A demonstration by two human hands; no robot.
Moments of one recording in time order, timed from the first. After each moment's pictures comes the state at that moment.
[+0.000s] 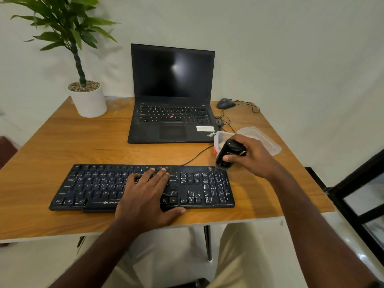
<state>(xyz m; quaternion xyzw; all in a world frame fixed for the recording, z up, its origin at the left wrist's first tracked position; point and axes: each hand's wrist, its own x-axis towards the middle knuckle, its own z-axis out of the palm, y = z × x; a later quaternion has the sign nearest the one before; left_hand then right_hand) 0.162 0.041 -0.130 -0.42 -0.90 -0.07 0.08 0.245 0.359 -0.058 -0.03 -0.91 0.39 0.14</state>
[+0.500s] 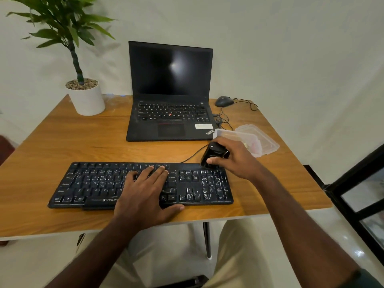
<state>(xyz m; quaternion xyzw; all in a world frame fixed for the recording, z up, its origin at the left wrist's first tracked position) 0.162 0.041 -0.130 -0.42 -0.90 -0.06 0.08 0.231 0.329 -0.073 0.00 -0.91 0.39 0.13</state>
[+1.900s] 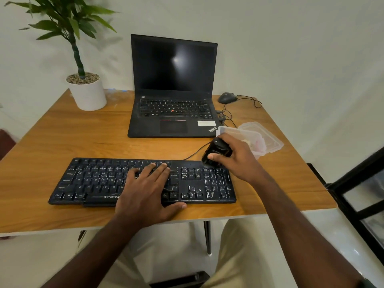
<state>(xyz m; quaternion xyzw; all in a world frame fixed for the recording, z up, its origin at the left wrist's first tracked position) 0.163 0.042 -0.129 -0.42 -0.90 -0.06 0.08 0.232 0.319 -0.080 -0.04 -0.91 0.39 0.17</state>
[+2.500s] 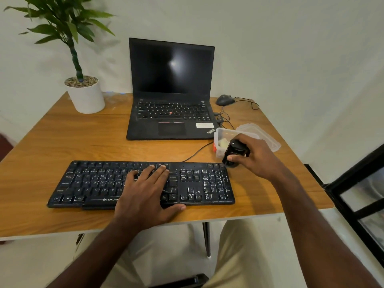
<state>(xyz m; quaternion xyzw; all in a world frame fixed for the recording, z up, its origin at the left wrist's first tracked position) 0.163 0.042 -0.129 -0.42 -0.90 -0.06 0.09 0.260 0.356 -0.058 -0.08 -0.93 0.31 0.15</state>
